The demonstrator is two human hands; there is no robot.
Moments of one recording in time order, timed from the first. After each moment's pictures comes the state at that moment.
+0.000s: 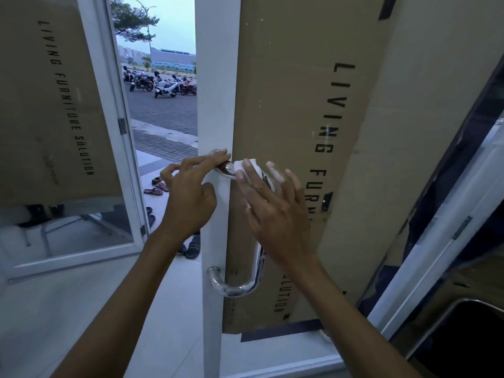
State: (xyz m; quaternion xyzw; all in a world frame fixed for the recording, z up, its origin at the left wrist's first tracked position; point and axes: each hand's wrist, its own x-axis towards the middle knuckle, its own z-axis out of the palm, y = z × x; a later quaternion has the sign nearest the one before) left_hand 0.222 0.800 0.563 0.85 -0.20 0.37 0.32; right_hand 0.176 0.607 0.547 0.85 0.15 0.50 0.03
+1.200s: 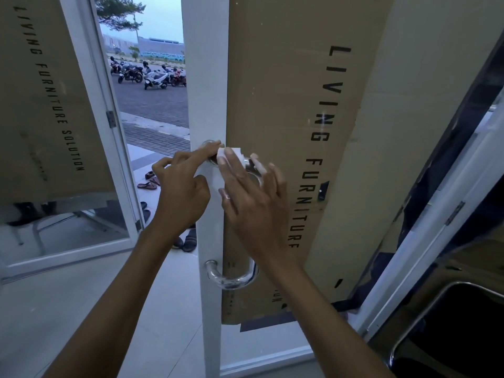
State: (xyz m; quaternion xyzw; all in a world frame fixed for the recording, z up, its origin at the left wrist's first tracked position) left_hand 0.226 0.802 0.558 0.84 -0.20 0.36 0.34; right_hand 0.179 0.642 0.540 0.84 0.11 0.52 -0.02
